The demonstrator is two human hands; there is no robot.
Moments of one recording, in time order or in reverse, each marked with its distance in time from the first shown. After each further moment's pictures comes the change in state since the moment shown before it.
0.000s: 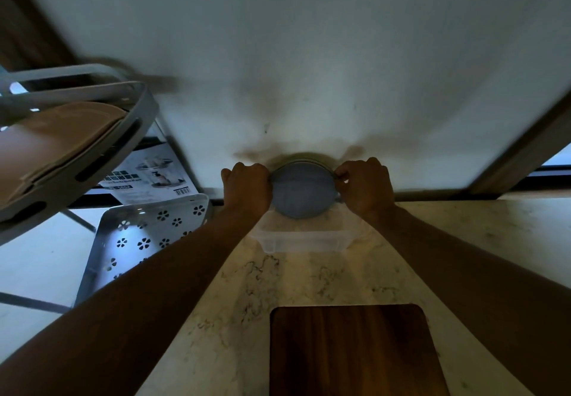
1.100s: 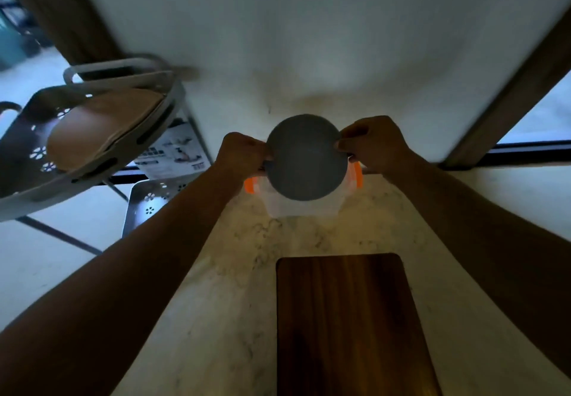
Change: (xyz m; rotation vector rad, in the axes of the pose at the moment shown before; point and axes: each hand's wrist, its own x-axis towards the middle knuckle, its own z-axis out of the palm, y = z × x) left_hand -0.065 0.004 -0.113 -1.169 -0.206 -0.427; right_hand -0.055 -0.029 -0.108 0.646 -0.075 0.175
